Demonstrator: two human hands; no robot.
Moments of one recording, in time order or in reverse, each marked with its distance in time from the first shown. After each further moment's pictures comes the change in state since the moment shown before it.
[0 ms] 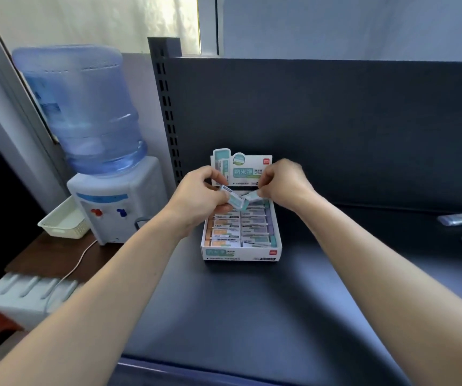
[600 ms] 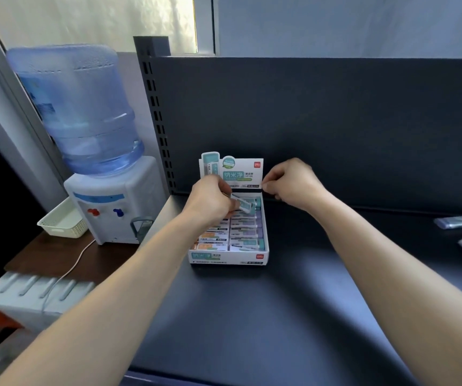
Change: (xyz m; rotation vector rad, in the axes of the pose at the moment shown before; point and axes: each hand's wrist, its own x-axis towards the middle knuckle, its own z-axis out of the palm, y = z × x) left_hand 0.025 -0.006 0.038 0.209 0.056 -0.072; right_hand 0.005 0.027 -0.020 0.158 -0.029 -0.027
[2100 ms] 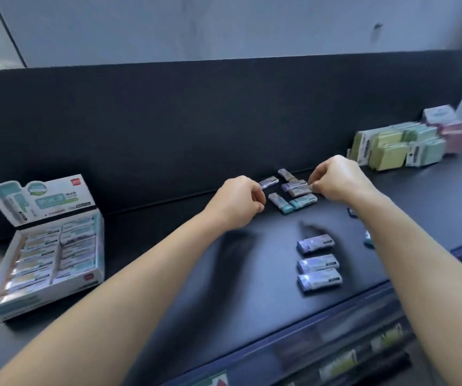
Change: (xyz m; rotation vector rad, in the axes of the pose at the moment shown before) left_hand -0.092 0.142 0.203 0.375 -0.507 0.702; right_hand -0.160 0.163 -0.213 -0.358 0.434 0.533
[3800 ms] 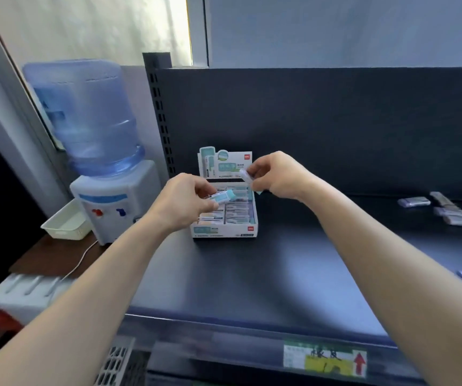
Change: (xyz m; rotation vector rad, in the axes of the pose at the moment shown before) left_hand -0.201 -0.152 -0.135 0.027 0.440 -0.481; right_hand -0.093 -0.250 0.113 0.328 -0.533 -0.698
